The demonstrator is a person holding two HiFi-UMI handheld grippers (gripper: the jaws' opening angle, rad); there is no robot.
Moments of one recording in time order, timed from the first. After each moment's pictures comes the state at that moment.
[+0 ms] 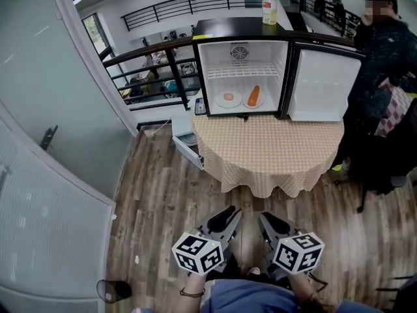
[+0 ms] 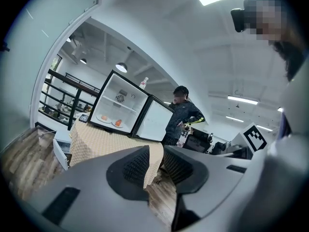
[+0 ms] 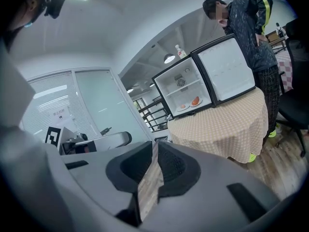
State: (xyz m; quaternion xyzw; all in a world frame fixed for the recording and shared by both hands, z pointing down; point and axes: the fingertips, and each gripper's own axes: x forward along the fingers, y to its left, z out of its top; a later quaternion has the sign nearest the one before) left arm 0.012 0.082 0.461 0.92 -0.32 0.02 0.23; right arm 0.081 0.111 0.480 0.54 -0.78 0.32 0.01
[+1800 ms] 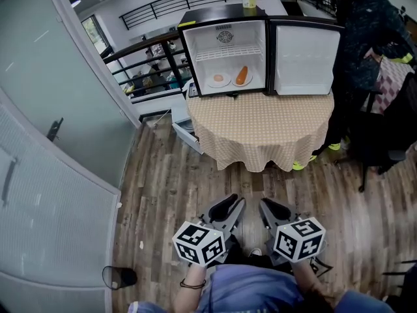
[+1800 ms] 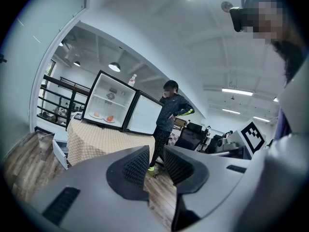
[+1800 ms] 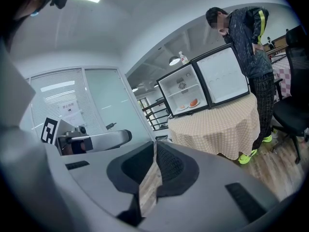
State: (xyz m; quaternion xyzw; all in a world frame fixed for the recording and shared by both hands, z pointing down) left arm 0.059 0.190 0.460 0.93 -0.31 0.05 0.20; right arm 0.118 0.210 0.483 0.53 -0.80 0.29 0.02
